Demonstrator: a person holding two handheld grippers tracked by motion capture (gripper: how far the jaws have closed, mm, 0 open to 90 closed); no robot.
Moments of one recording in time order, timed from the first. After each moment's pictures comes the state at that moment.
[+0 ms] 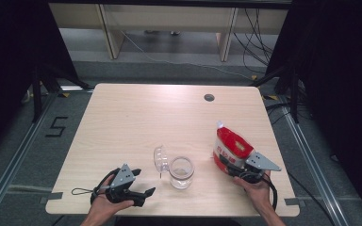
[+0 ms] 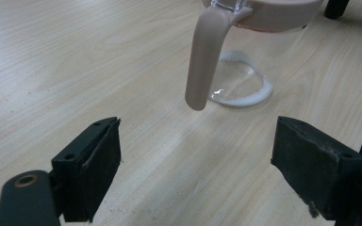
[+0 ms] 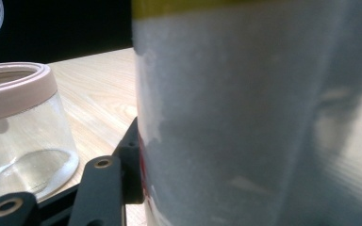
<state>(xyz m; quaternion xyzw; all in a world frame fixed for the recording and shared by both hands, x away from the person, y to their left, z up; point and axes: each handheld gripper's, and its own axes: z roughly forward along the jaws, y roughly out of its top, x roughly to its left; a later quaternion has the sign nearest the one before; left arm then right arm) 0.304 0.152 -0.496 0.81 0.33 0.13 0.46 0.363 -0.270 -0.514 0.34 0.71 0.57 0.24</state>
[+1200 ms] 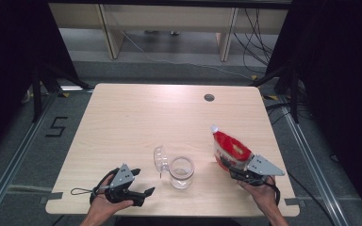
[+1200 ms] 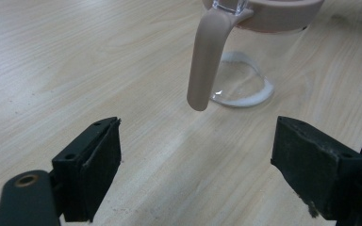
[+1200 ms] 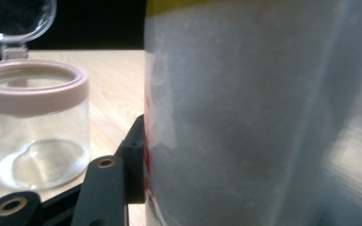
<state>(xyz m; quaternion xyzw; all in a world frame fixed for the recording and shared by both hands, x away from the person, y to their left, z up) 0.304 0.154 -0.495 0.81 0.32 0.14 0.47 0.349 -0.270 -0.489 0.23 0.74 0.55 0.32</state>
